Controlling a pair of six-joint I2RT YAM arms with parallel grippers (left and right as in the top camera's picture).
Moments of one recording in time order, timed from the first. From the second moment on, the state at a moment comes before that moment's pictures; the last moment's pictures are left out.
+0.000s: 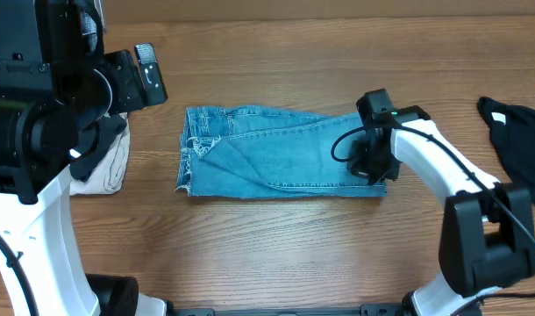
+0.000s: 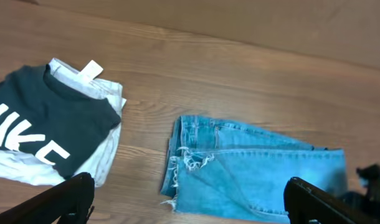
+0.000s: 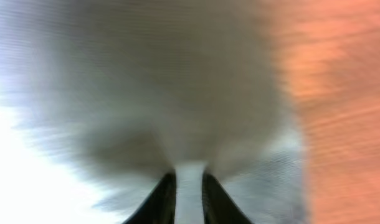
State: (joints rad) left arm -0.12 1.65 2.52 -1.68 -0.06 -0.29; right arm 0.22 1.78 1.19 -0.91 -0.09 0.43
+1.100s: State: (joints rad) left arm -0.12 1.65 2.52 -1.69 -0.06 -0.21; right arm 0.67 1.78 1.19 -0.39 -0.75 0.36
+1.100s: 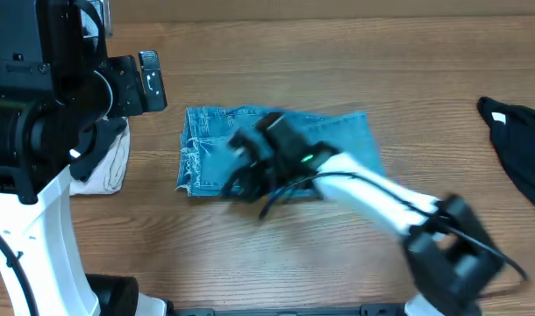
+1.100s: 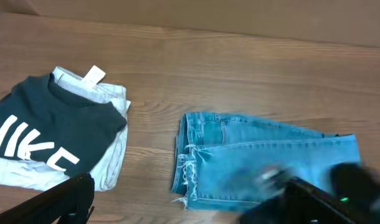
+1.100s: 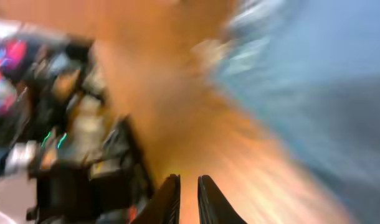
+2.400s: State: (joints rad) left arm 0.09 1.99 1.23 -0.65 0.64 -0.19; right arm 0.03 1.61 1.21 -0.93 -0.46 0.23
